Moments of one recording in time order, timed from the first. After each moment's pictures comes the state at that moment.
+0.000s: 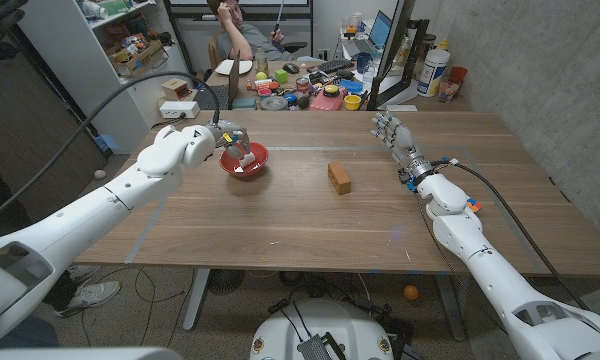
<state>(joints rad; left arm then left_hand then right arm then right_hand) 0.62 0.90 0.59 -1.82 0.92 0.27 -0.46 1.06 0.01 0.38 -0.07 0.19 0.72 -0.16 0.23 0.21 0.67 -0.16 0.21 0.27 0.70 -0.07 0.21 0.28 0.54 -0.05 0.79 0.18 -0.85 -0.33 -0.20 -1.28 0.38 0.38 0.25 0.05 0.09 0.40 0.16 0.20 0.10 0.07 0.18 0.17 0.18 0.04 0.20 0.17 0.05 0.00 0.18 0.17 0.07 -0.04 0.45 0.18</state>
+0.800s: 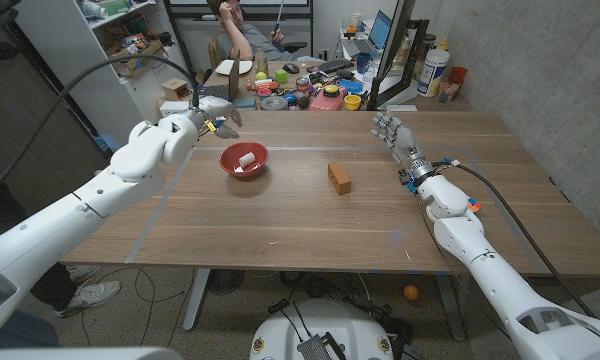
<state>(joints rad) 0.76 0.97 0.43 -1.97 0.91 0.33 -0.30 0.92 -0.03 0.33 -0.02 0.21 0.68 -0.17 0.23 0.21 0.59 -0.15 0.20 0.26 0.58 -0.06 0.19 0.27 0.46 0.00 0.72 0.17 -0.88 -0.34 -0.21 -1.33 0.38 0.39 0.23 0.05 0.09 0.40 0.16 0.20 0.10 0.07 0.18 0.17 0.18 0.04 0.20 0.17 0.05 0.00 0.18 0.17 0.07 -0.04 0.44 0.18</state>
